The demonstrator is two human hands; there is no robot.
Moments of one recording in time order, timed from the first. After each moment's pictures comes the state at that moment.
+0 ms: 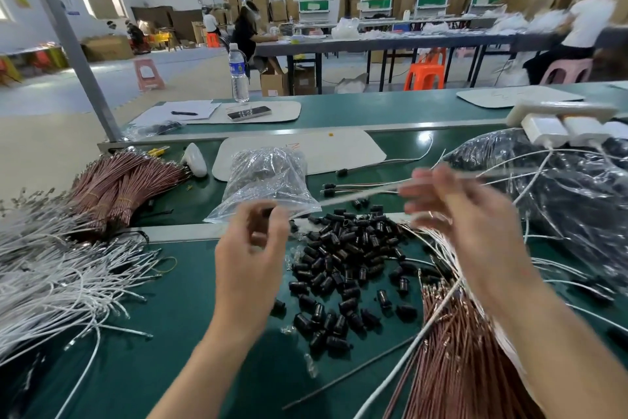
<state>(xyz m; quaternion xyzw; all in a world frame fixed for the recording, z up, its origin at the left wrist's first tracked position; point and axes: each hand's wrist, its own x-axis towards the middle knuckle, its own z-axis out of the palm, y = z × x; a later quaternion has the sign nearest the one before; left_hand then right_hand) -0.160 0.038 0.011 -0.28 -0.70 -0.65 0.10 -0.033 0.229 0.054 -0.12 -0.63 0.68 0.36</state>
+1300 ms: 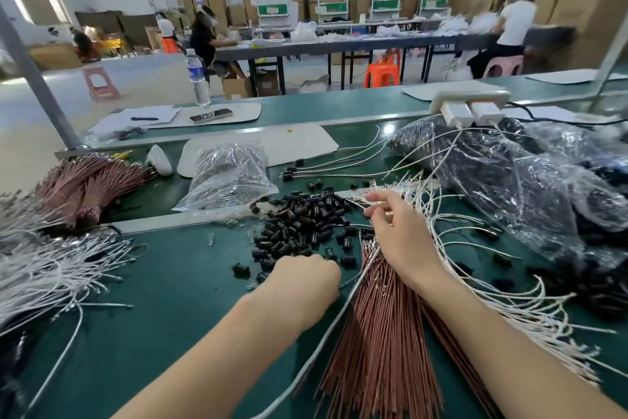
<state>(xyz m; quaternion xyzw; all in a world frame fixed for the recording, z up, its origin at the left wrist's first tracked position) -0.077 0.081 0.006 -0.55 -0.83 0.11 -0.07 0.004 0.235 -0.016 -0.27 -0.81 0.39 0.33</state>
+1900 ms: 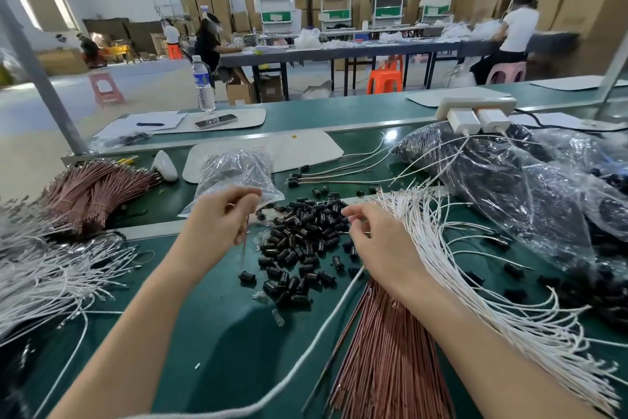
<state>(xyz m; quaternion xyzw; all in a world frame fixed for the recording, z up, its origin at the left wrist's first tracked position) -0.182 0.025 0.033 -0.36 -0.78 -0.51 -0.03 -0.017 0.213 -0.013 -0.23 -0.87 0.31 0.30</state>
